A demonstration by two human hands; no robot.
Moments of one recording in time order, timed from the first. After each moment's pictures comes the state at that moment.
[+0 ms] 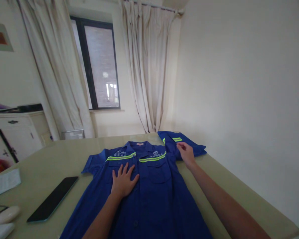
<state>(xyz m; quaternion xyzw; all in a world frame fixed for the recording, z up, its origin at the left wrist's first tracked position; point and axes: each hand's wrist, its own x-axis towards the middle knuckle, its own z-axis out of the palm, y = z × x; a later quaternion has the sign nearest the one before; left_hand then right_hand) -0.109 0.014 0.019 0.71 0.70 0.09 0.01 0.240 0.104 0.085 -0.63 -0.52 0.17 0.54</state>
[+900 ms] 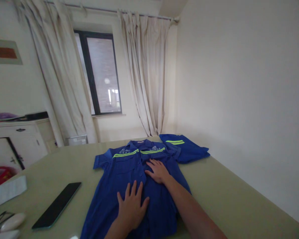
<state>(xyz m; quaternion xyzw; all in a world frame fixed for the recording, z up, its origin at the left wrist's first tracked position) -0.069 -0.051 0.026 0.72 0.69 0.07 0.05 0.107 0.087 0.037 -0.48 -0.86 0.07 0.16</state>
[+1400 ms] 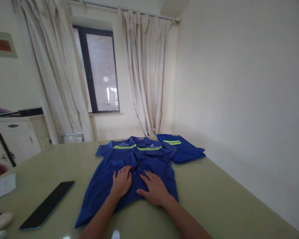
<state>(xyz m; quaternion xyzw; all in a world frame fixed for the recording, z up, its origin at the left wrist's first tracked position) -0.110 0.033 0.017 0.71 0.65 0.26 0.03 0.100 0.005 0.027 -0.47 -0.86 0.14 0.17</state>
